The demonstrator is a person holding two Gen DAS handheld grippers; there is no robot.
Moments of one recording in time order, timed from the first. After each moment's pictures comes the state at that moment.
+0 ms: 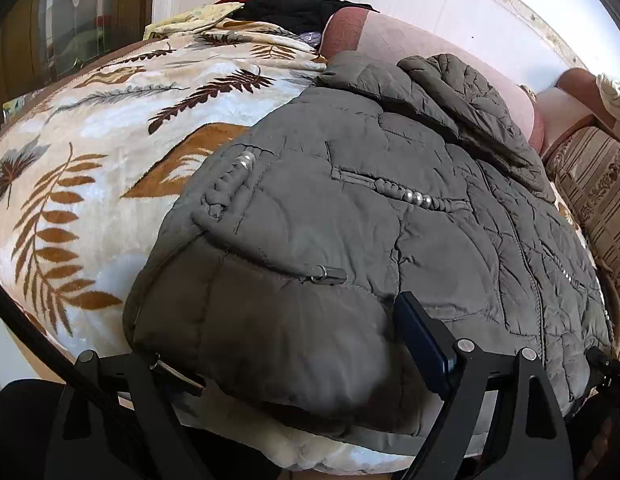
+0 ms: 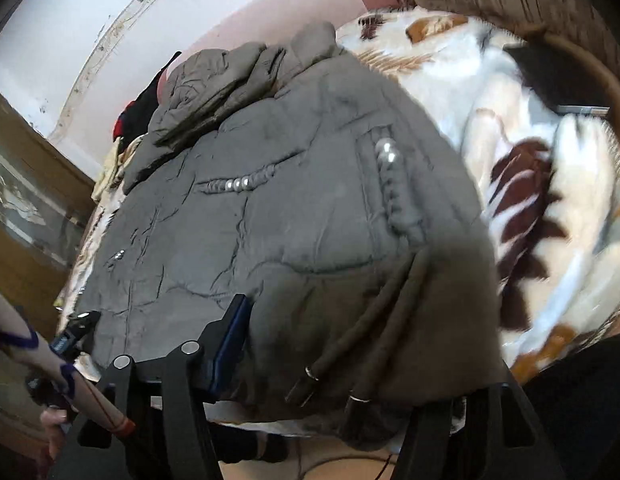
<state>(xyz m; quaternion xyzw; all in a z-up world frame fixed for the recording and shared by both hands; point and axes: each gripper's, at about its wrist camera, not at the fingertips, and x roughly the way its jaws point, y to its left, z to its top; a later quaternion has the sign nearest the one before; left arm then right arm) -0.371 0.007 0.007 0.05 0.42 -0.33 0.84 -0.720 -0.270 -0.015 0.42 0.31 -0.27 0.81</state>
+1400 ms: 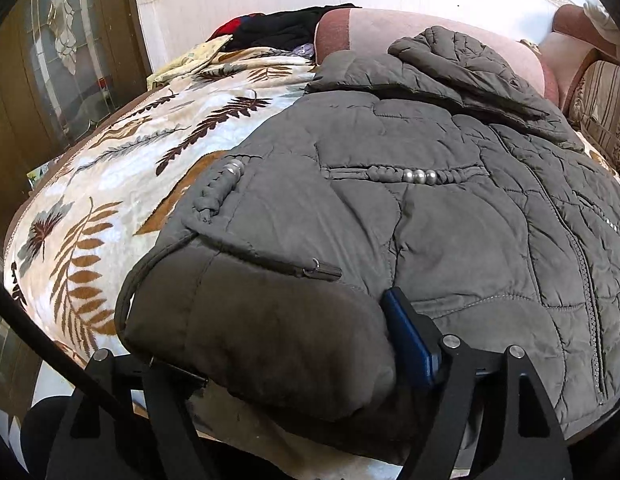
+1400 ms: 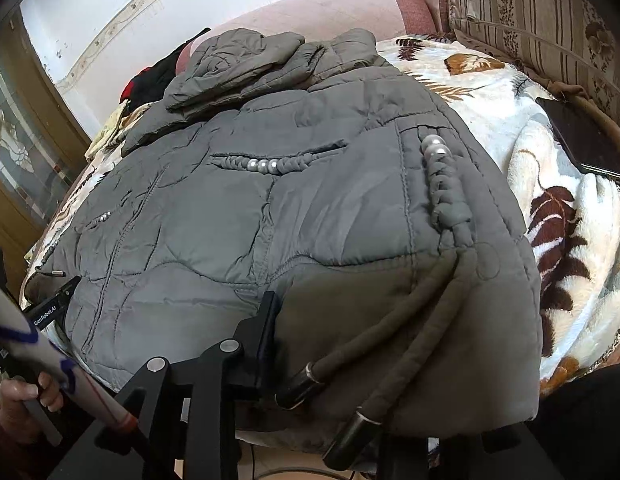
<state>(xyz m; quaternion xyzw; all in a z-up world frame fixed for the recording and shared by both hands) -0.392 -0.020 -0.002 0.16 0.36 -0.28 0.88 -0.688 -0.248 -0.012 0.32 0.35 -0.28 0.84</state>
